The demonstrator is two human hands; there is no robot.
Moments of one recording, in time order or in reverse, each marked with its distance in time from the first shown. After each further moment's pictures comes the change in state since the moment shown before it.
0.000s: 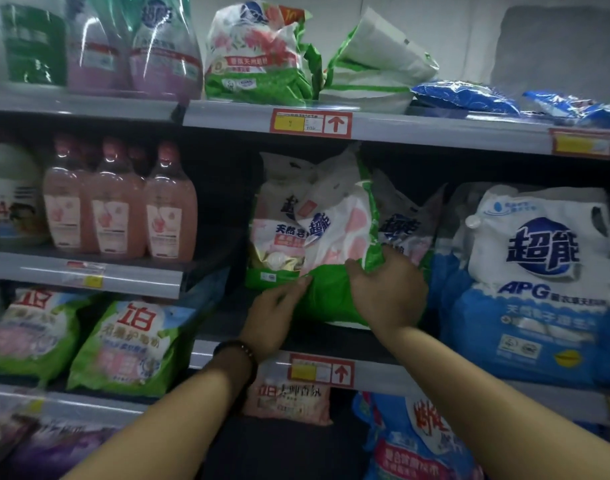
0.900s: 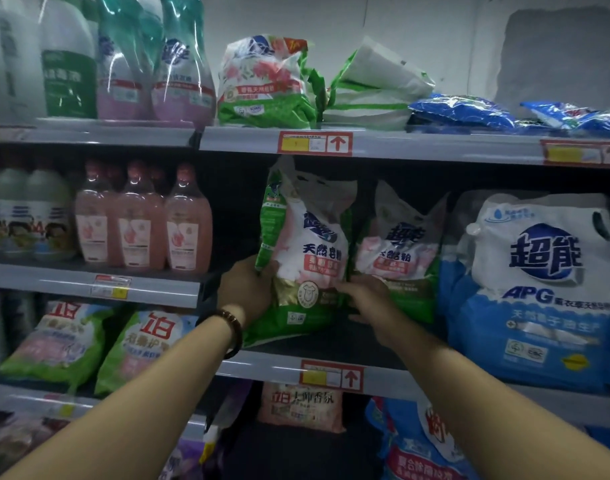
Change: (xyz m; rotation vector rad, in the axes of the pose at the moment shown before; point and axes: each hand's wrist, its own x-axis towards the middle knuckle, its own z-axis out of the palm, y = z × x) left_hand 0.018 0.057 -0.055 0.423 0.309 -0.149; right_hand 0.018 0.027 0.046 0.618 -0.704 0.422
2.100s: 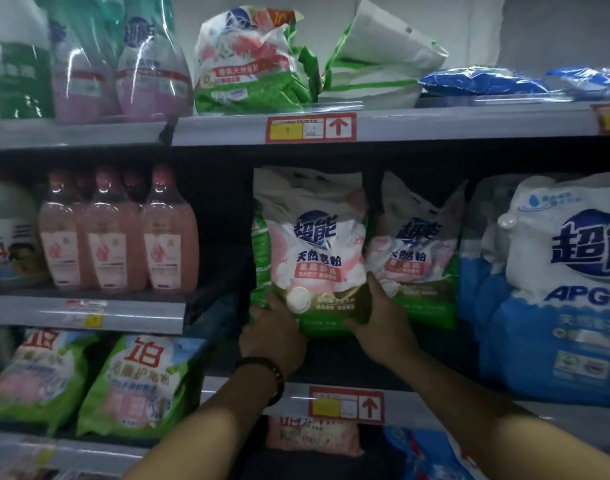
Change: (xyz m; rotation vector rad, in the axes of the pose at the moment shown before) left_hand 0.006 -0.040 0.088 0.682 -0.116 -0.042; right_hand 0.035 0.049 -0.003 -0.460 0.156 -0.369
